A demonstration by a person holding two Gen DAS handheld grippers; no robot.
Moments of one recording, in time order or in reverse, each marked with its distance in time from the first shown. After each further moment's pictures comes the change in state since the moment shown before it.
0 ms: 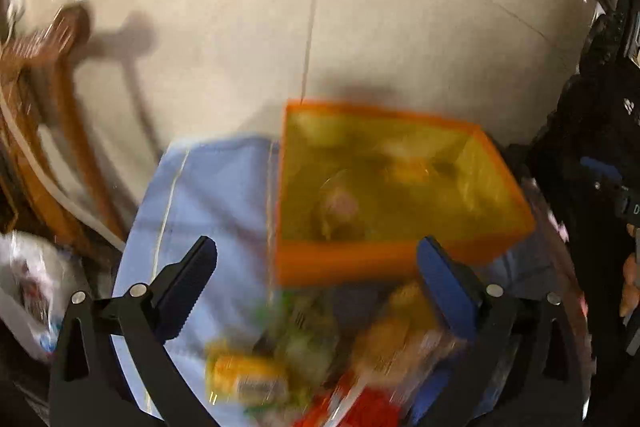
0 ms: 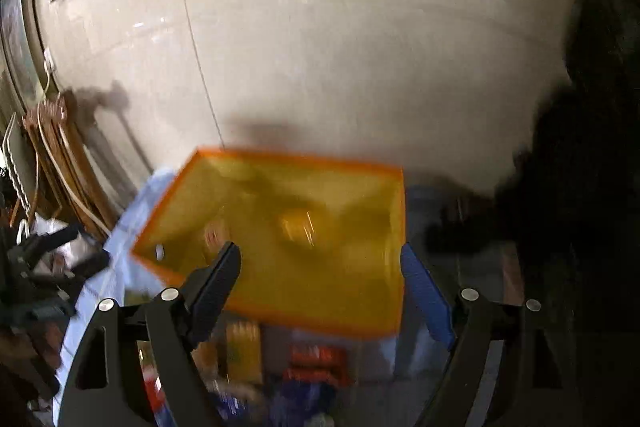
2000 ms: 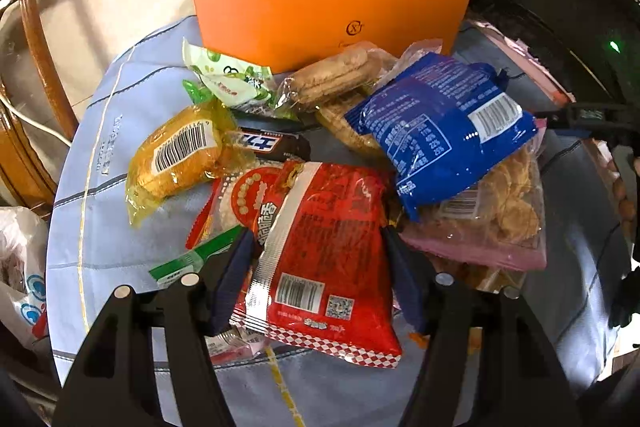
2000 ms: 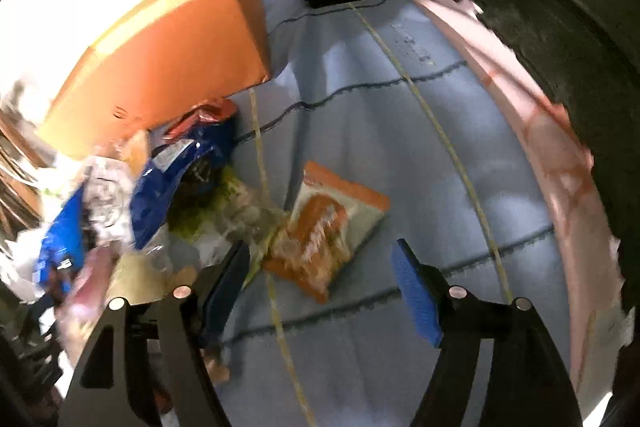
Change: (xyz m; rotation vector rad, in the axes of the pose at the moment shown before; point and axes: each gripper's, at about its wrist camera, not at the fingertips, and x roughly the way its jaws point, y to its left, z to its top) left arm 0.009 -0.028 -0.198 0.273 0.164 -0.083; right arm 0.043 -0.040 -0.218 0.327 0.290 -0.174
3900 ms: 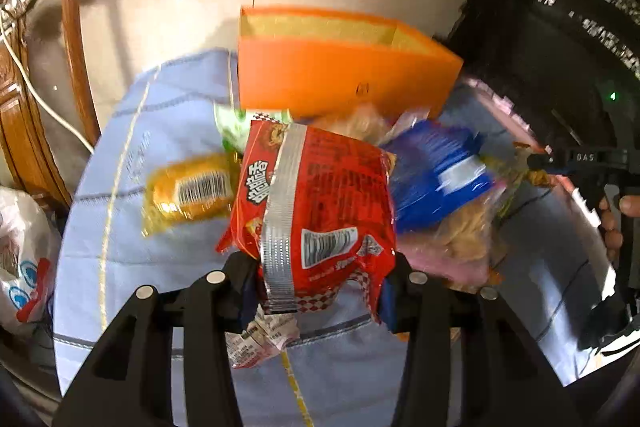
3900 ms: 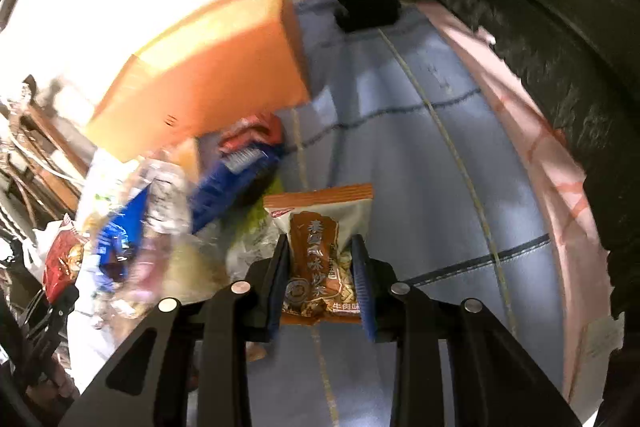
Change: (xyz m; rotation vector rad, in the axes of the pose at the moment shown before) left arm -0.064 0.024 -0.004 -0.098 -0.180 -0.062; right arm -0.063 -0.019 -0.003 -0.002 -0.083 0.224
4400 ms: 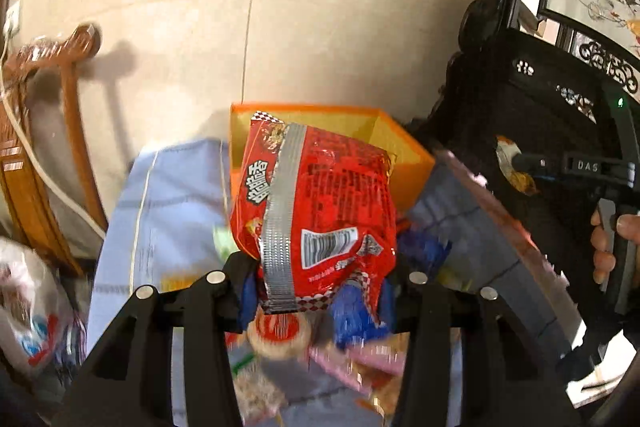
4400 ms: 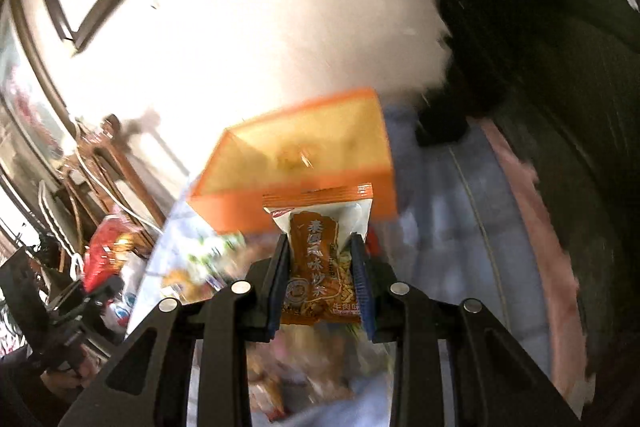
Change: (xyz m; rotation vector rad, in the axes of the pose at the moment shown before) left arm -0.054 -0.011 0.093 0.009 -0.178 -0.037; right arm -0.086 0.078 0.074 -0.129 -0.239 0.165
